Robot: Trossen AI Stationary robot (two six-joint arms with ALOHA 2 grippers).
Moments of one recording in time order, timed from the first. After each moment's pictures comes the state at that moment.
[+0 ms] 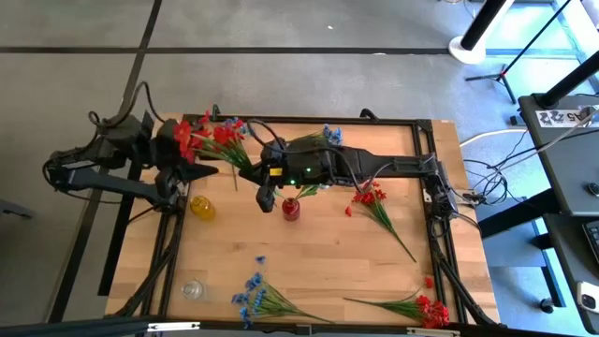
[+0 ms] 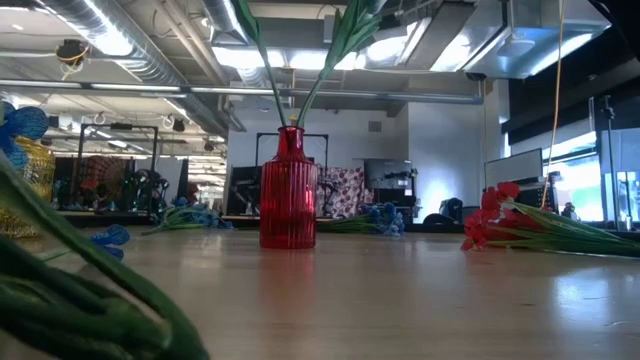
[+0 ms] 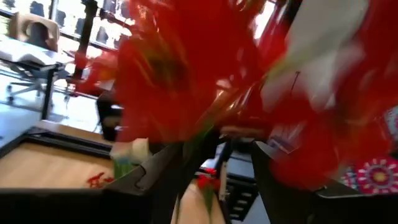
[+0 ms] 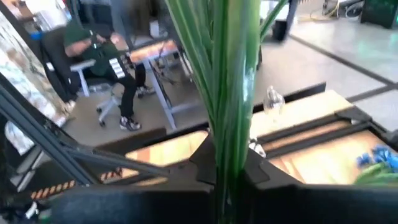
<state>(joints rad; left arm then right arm) 0.03 0.69 1.05 -0.31 0.14 -0.36 0.11 2.06 2.29 -0.43 0.16 0.34</state>
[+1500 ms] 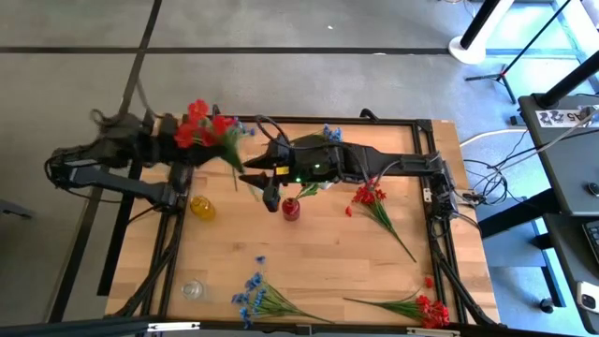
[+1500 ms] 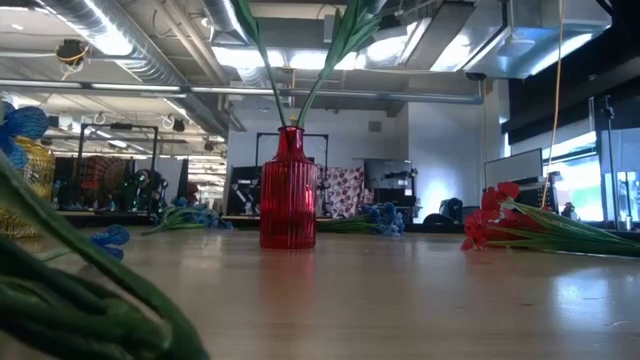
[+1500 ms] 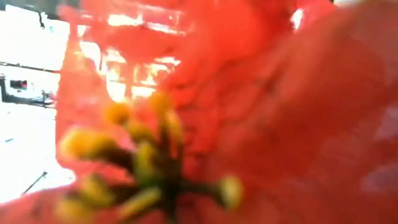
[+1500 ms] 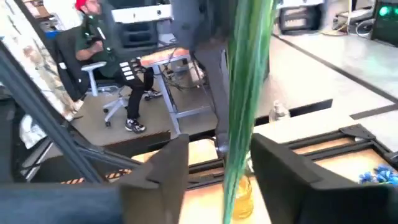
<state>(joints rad) 0.01 0.71 1.09 -0.27 -0.04 -0.17 0.11 2.02 2.29 -0.43 0.12 0.27</state>
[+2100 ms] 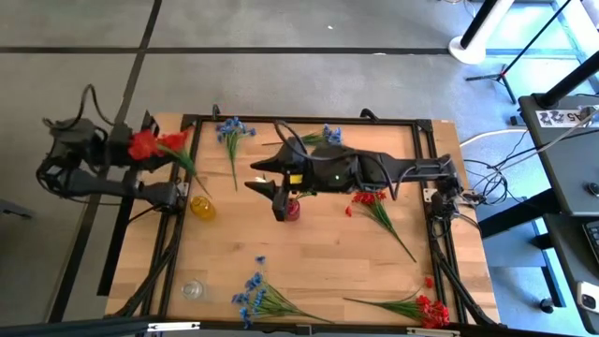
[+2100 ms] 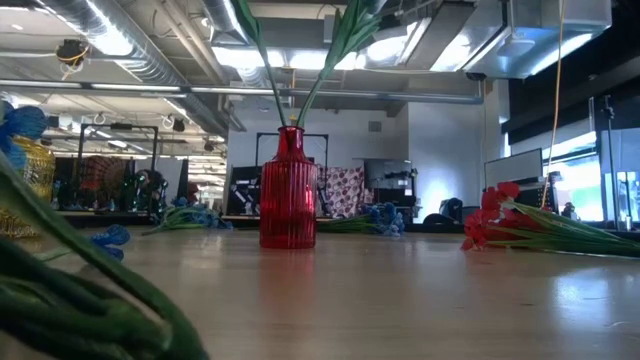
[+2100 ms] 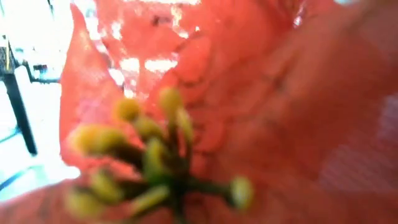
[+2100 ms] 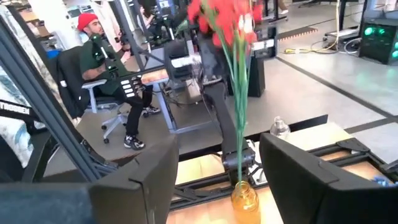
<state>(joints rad) 0.01 0.37 1.11 -0.80 -0.04 -0.06 0.20 1.97 2.29 -0.43 0.27 0.29</state>
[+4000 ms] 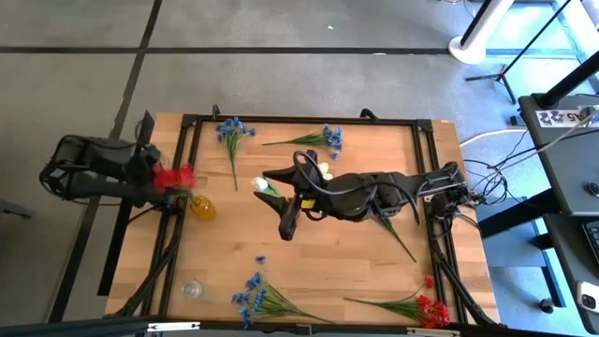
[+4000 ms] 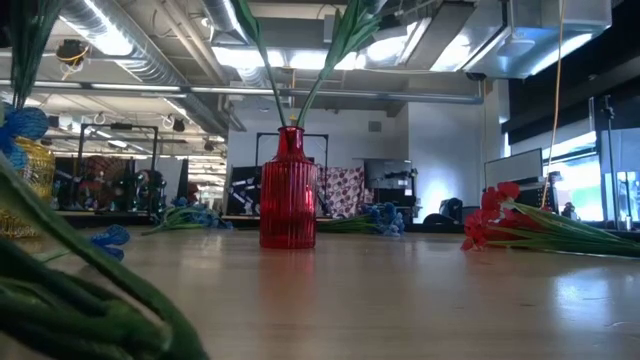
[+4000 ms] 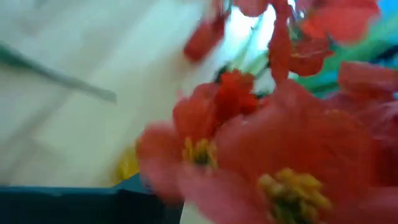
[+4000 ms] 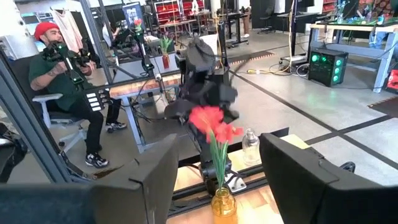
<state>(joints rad) 0.01 0.33 1.03 -1.40 0.10 -0.65 0.33 1.95 2.29 -0.42 0.57 0.22</state>
